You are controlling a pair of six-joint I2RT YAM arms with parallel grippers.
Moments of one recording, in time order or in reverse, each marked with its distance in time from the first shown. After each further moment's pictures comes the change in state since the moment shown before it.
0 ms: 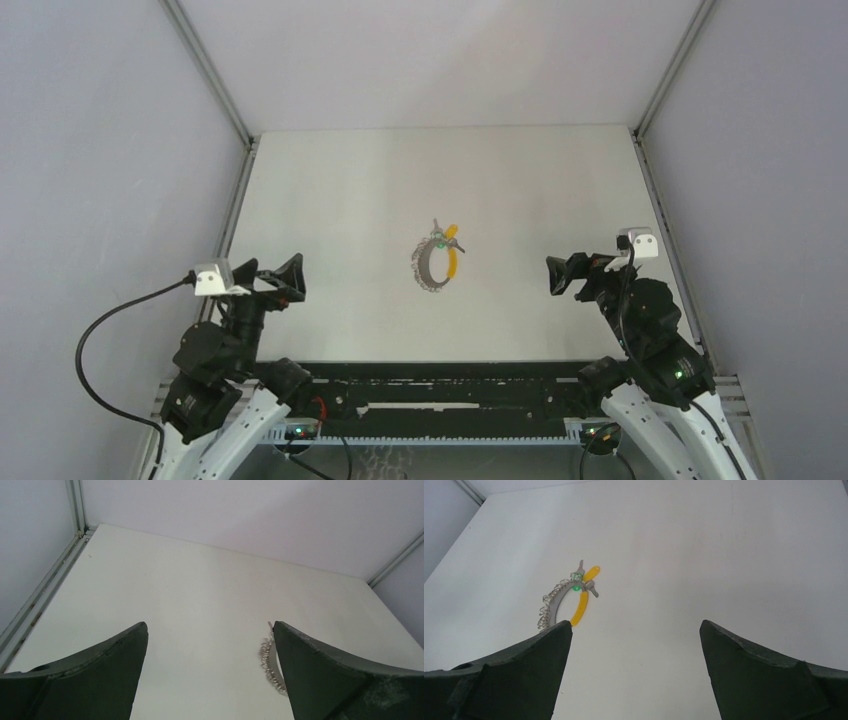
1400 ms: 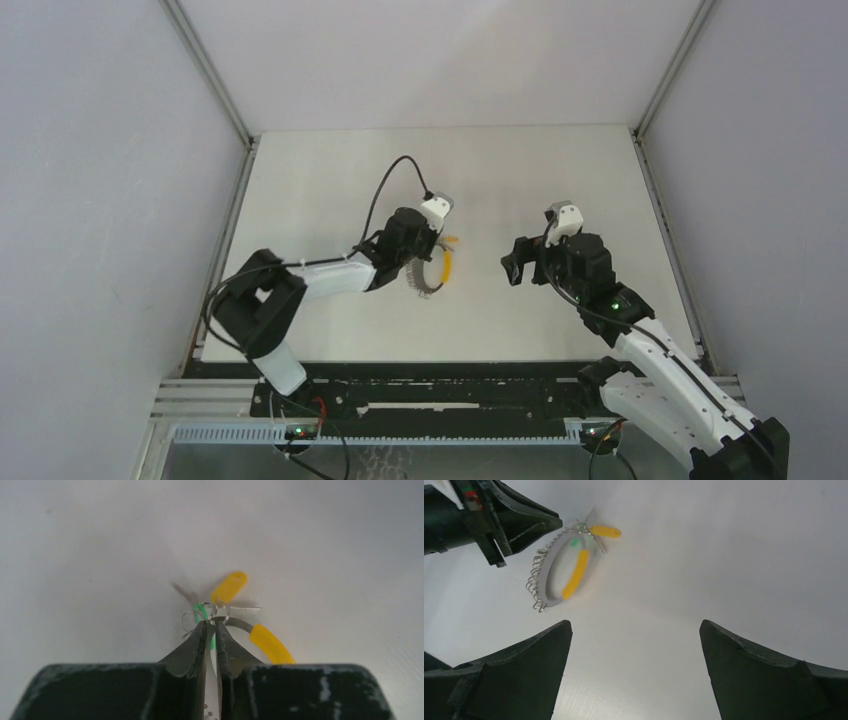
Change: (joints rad) left arm -0.151 1.551 0.185 0.807 0.409 0.283; right arm 0.009 0.457 -0.078 0.296 -0.246 -0.041
